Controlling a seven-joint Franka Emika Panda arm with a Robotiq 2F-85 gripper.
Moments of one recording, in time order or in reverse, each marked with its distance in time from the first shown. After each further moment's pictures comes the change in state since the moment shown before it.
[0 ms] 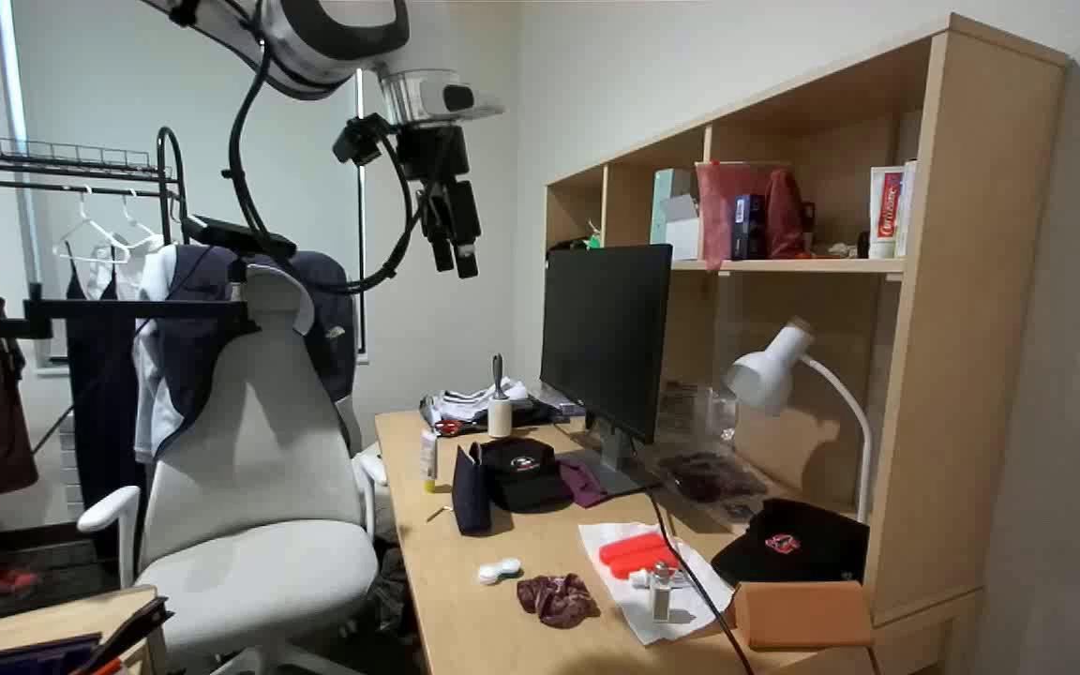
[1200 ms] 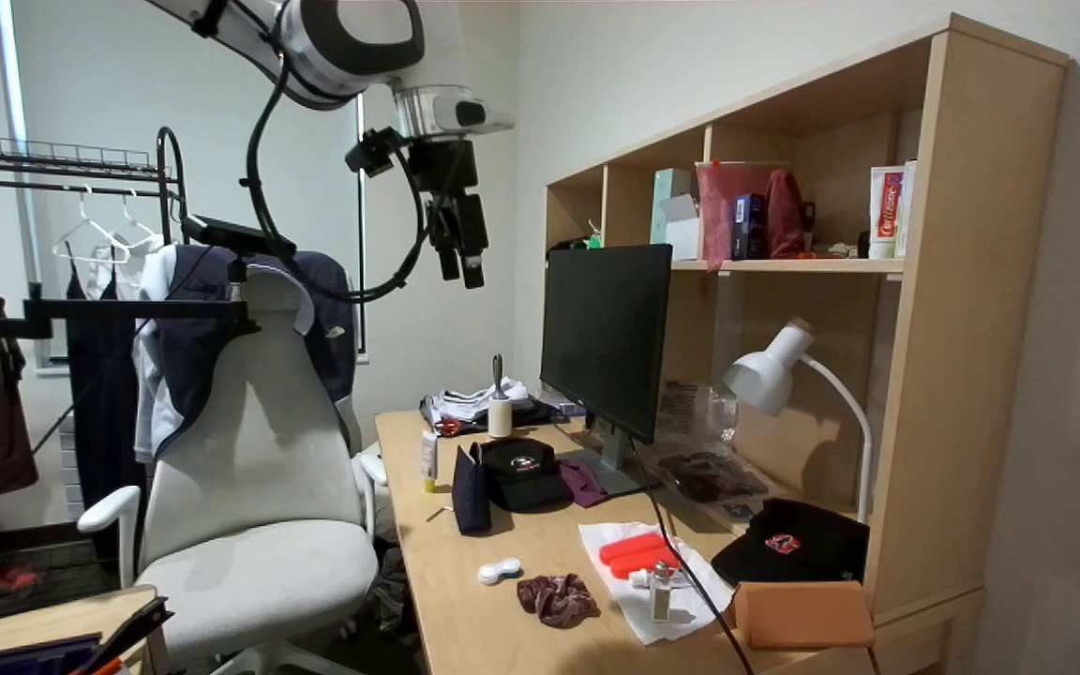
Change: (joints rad) arm -0.002 0.063 0.007 0.034 0.012 -0.001 0.000
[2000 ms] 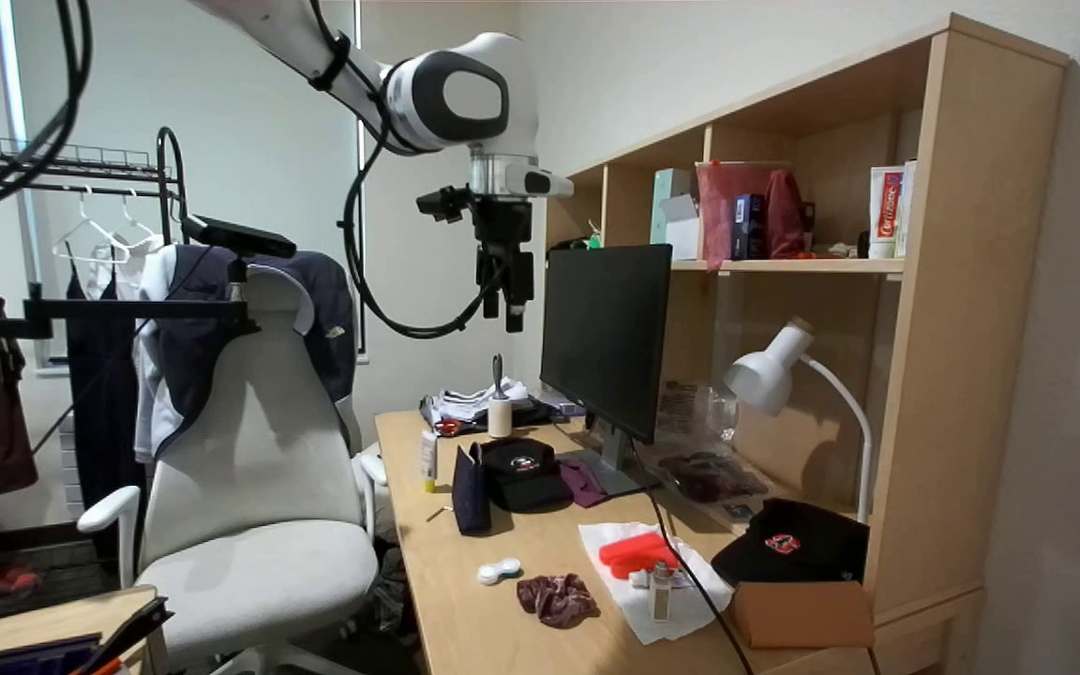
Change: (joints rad) arm -0.003 0.323 -0.003 0.234 0.052 -0.047 0.001
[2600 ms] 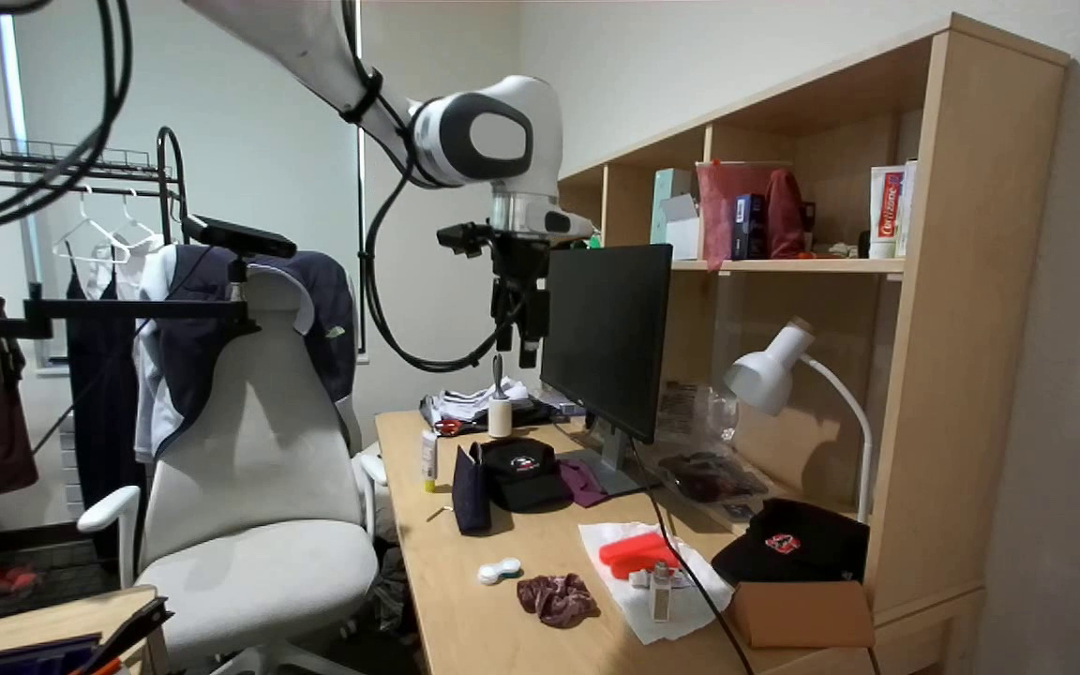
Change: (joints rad) arm -0.013 0.116 -0.017 0.025 -0.010 0.020 -0.010
